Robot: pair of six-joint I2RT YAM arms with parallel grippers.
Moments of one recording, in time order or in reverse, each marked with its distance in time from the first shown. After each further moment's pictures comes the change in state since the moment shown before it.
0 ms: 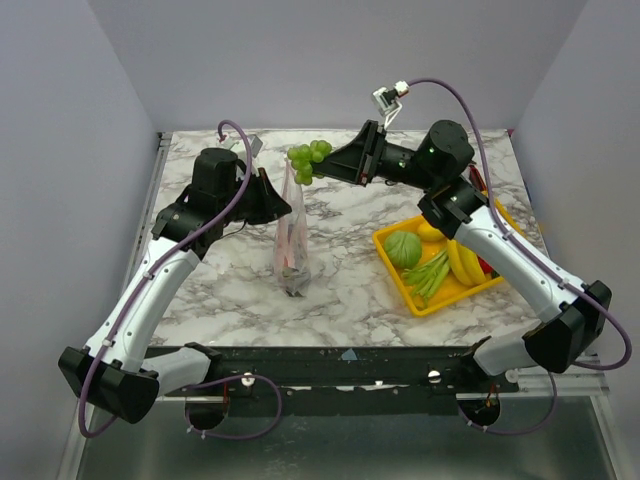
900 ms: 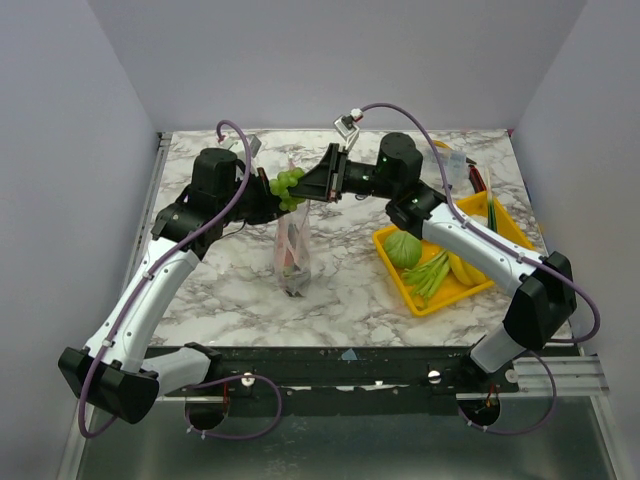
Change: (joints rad) left arm 0.000 0.000 0.000 -0.002 -0.008 -0.011; right arm 0.059 0.171 -0.048 0.032 0.008 0.031
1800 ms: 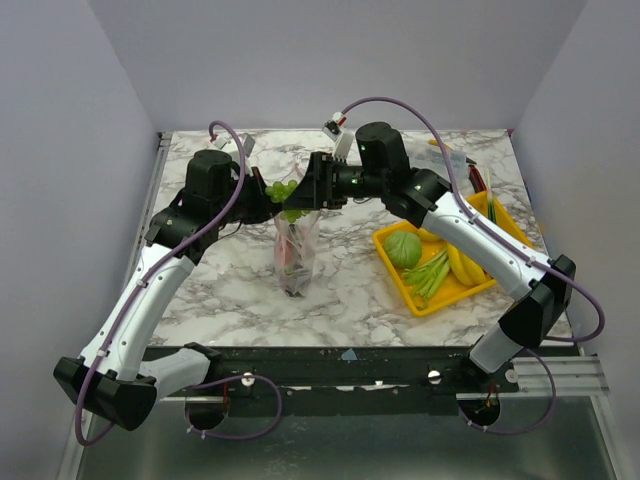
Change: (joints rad) left arm 0.001 -0.035 0.000 -0.003 -0.054 0.017; right arm 0.061 0.029 0.261 -0.621 0.192 -0.320
